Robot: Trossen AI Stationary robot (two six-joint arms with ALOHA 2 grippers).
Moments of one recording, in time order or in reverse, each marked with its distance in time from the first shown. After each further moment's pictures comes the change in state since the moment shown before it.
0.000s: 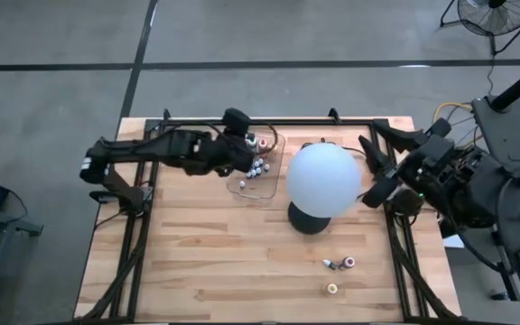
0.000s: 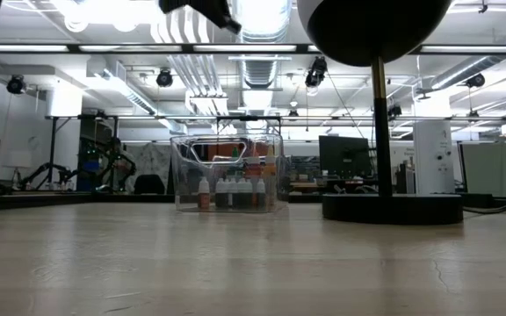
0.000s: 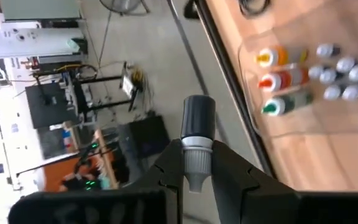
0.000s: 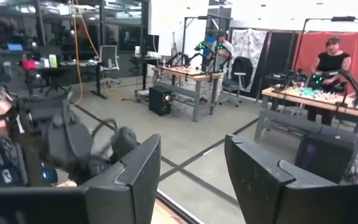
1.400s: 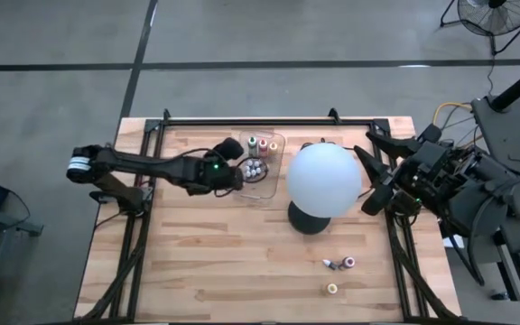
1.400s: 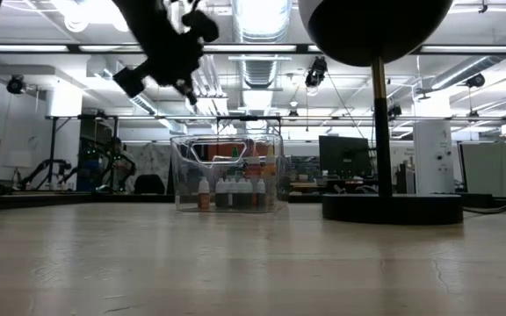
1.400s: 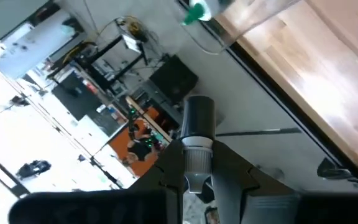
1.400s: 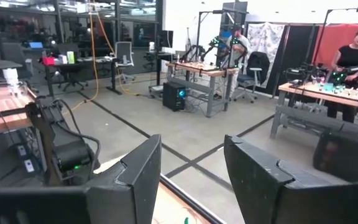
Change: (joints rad) left arm 0.005 -0.110 -0.623 0.271 -0.280 0.301; right arm 0.000 -0.005 -0.008 -0.251 -0.062 0.274
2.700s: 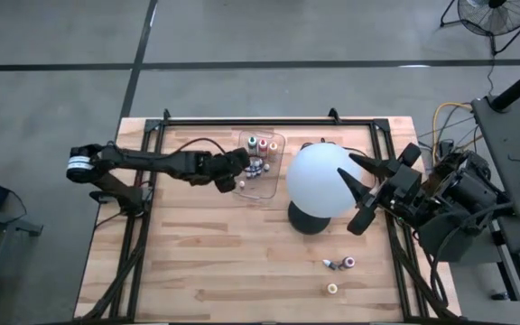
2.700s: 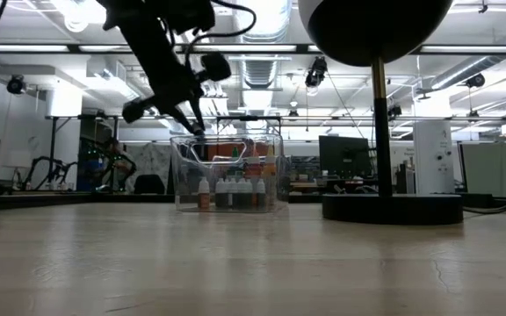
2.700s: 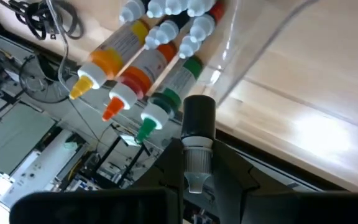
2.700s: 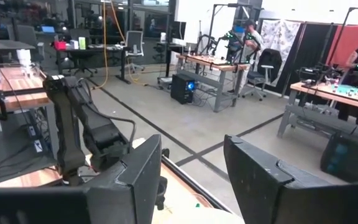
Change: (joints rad) left arm 0.130 -0.023 -0.159 0.243 0.440 0.472; right arm 0.004 0.020 -0.116 -0.020 -0.052 0.103
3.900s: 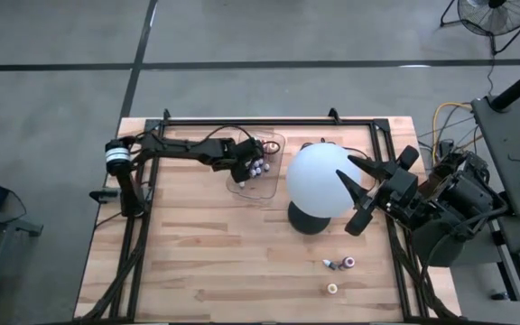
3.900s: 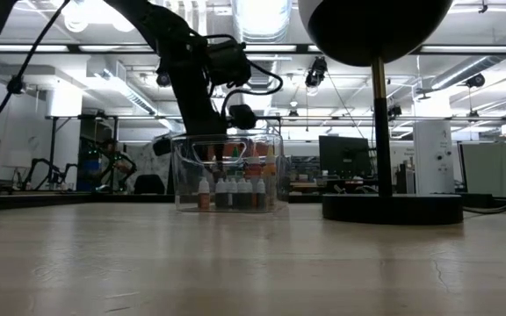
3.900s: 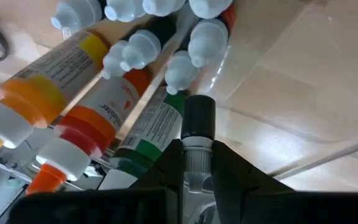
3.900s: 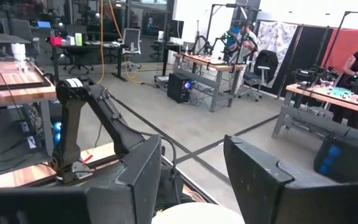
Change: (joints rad) left arm 0.172 0.321 0.177 0.016 0.166 0.049; right arm 0.000 0.000 -0.026 -0.050 0.008 0.050
